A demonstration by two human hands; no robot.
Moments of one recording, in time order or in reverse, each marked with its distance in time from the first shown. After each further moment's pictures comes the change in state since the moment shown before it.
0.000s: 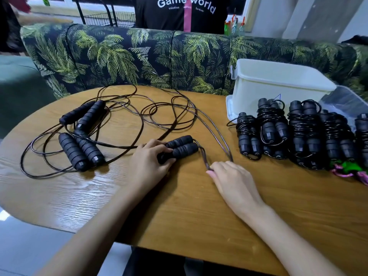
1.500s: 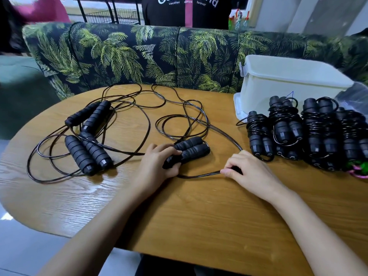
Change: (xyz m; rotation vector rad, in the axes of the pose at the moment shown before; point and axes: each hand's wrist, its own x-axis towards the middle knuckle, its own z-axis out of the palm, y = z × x) left_hand 0.004 -0.022 0.000 -0.084 -0.109 0.168; right_hand 0.031 0.030 -0.013 0.330 -0.602 0.247
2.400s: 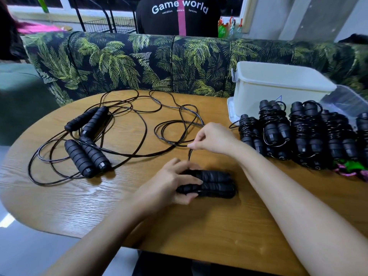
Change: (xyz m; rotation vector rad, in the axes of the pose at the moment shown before) left_hand -0.016 0.044 -0.008 -0.003 -0.240 0.476; right_hand 0.078 -0.065 -0.043 0.036 -0.096 0.130
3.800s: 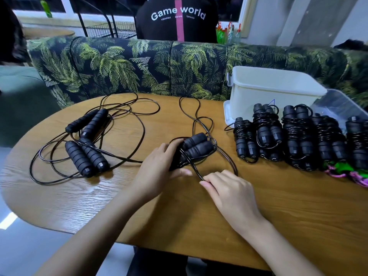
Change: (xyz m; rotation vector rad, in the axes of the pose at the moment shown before) left_hand 0.021 0.005 -0.017 0.079 0.074 -0.487; right_hand -0.118 0.037 0.079 -0.181 0.777 -0.423
